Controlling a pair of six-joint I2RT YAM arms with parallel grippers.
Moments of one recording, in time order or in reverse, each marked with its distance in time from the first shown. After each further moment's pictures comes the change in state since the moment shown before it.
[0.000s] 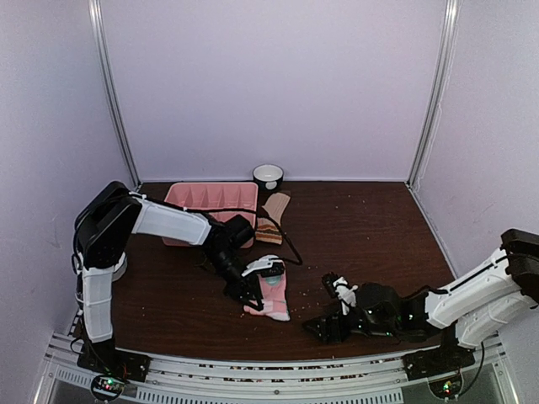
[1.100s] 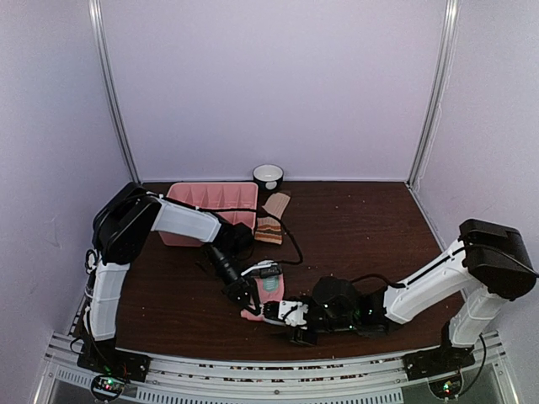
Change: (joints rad) left arm 0.027 0.146 0.130 -0.262 0.175 0.065; right arm 0.038 0.298 0.302 0.015 -0.203 -0.836
